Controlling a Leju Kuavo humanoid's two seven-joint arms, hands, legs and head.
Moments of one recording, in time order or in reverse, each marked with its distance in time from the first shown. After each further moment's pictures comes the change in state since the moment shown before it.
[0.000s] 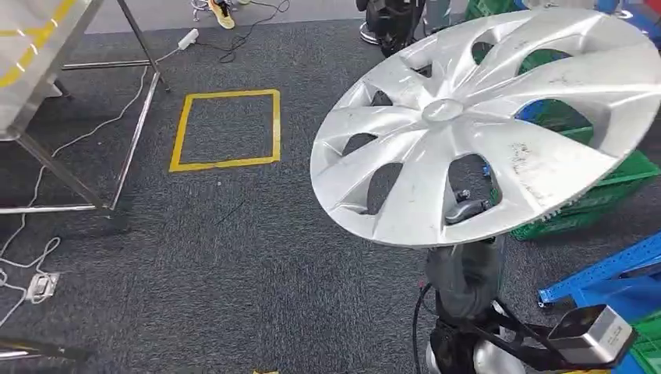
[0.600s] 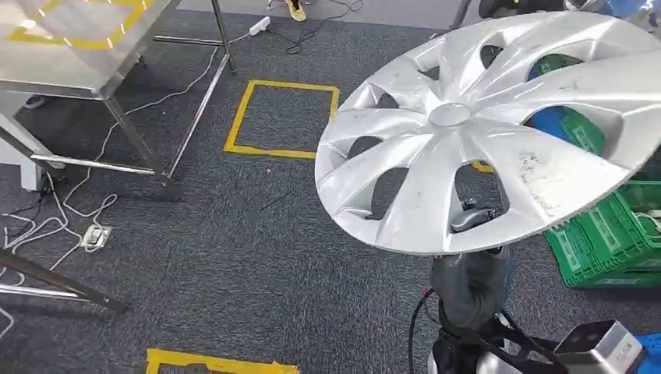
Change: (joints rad) left arm -0.002 -0.008 0.000 -0.002 -0.008 -0.009 0.016; right arm 0.012 0.000 0.029 -0.011 0.015 -0.027 0.002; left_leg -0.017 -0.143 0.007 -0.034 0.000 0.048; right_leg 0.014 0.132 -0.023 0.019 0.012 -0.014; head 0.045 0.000
